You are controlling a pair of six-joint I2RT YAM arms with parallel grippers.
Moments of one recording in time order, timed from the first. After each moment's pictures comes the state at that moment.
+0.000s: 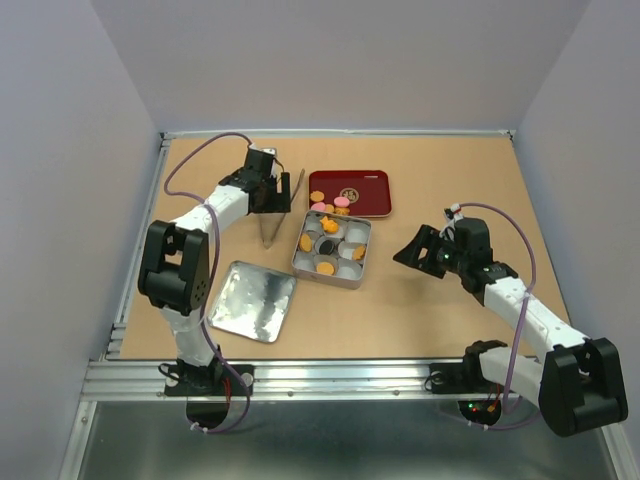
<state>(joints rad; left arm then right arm) -0.32 1.81 1.30 -0.38 -0.11 -0.26 0.21 1.05 0.52 -0.12 -0.39 0.63</state>
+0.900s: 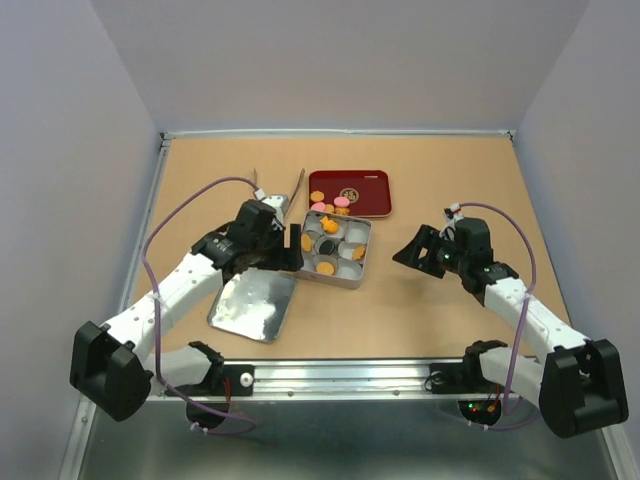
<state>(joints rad) -0.54 1.16 0.92 -0.62 0.05 -0.41 0.21 1.05 0.52 -0.12 -0.41 0.63</state>
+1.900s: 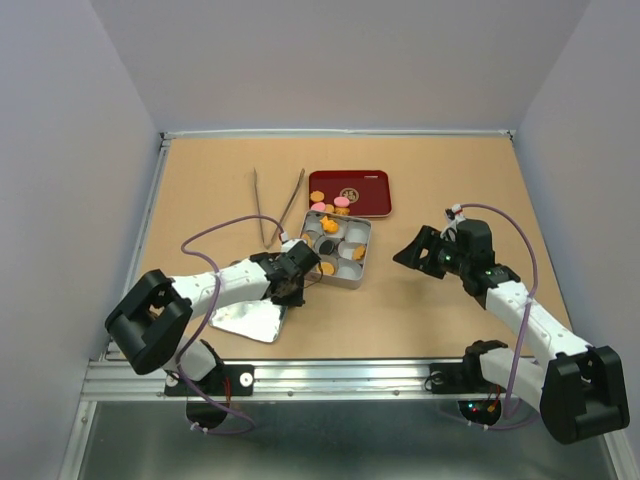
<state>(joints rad) -0.85 1.43 0.76 -0.56 -0.22 -0.70 0.21 1.01 0.51 -0.12 -0.42 0.63</state>
